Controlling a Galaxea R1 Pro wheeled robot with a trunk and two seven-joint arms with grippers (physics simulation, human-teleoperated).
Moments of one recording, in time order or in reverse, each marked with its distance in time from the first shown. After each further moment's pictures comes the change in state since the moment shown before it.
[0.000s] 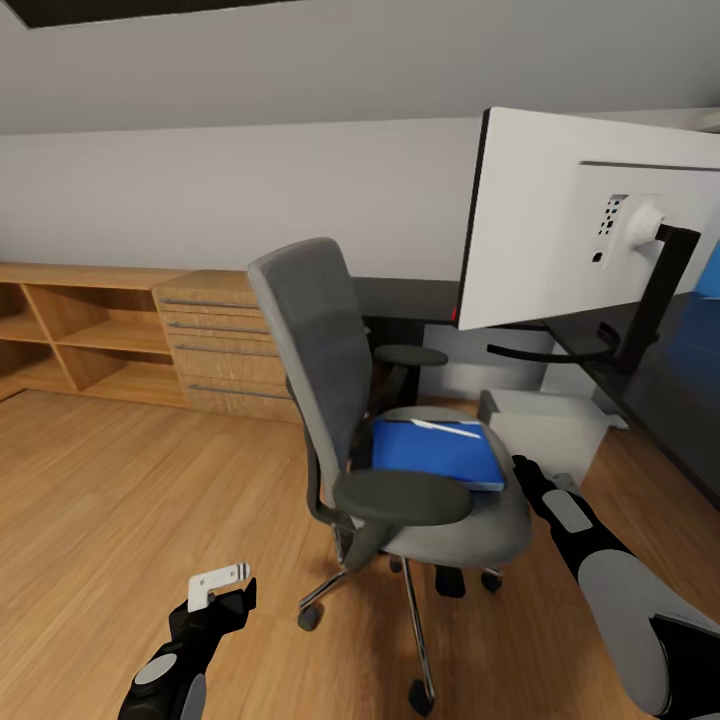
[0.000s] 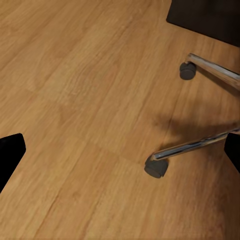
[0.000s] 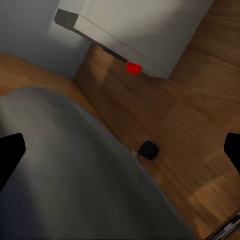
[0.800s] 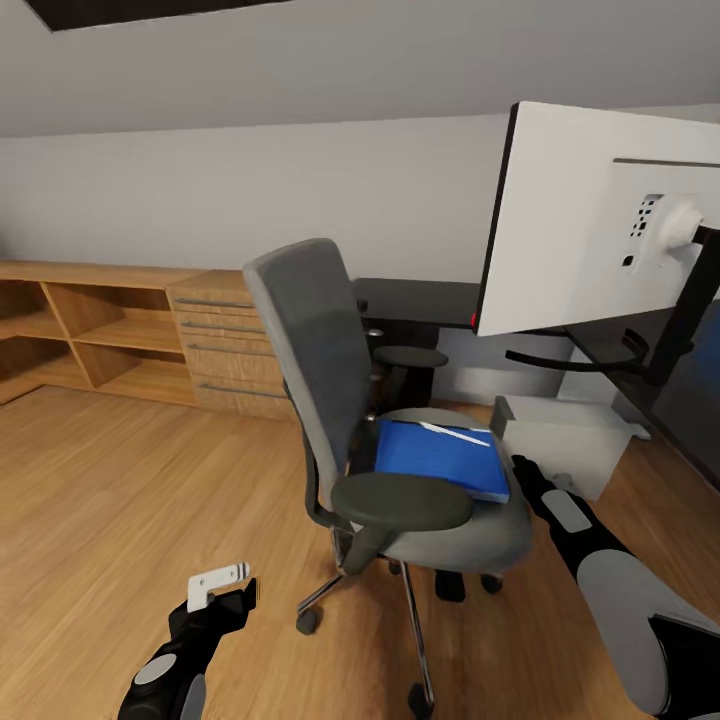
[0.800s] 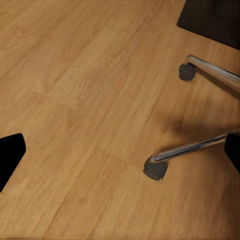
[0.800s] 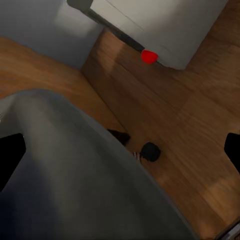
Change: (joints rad) left arm 0.000 0.000 0.001 0.000 0.000 0.002 0.000; right arm -0.001 0.003 -0.001 0.000 0.003 -0.001 0.000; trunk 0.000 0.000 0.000
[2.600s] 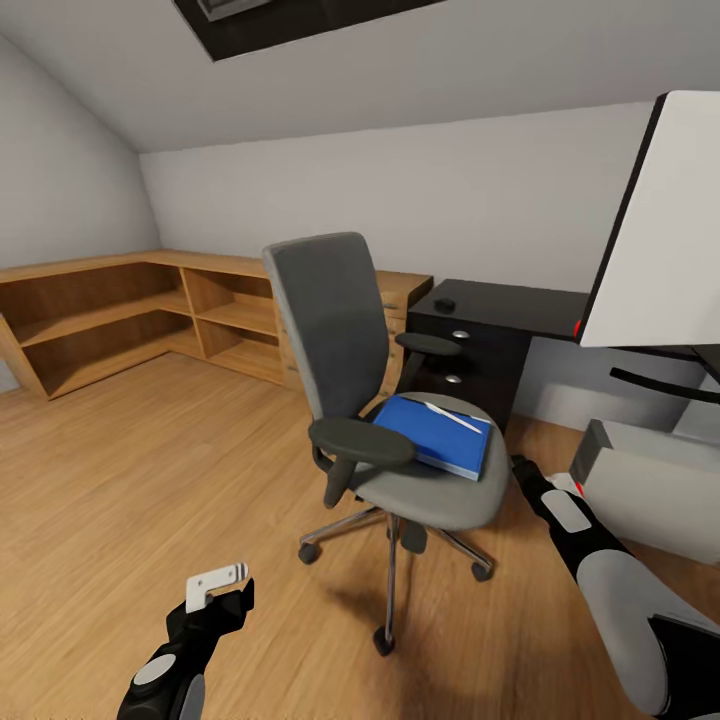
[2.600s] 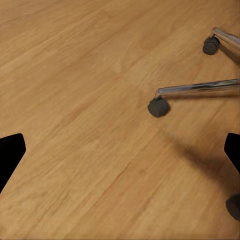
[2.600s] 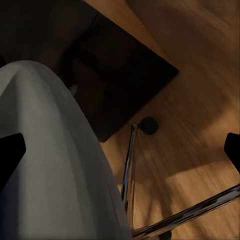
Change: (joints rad) left arm 0.000 0.000 0.004 0.002 -0.002 0.000 0.008; right arm 0.001 0.000 0.001 0.000 -0.002 -0.001 0.001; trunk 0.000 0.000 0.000
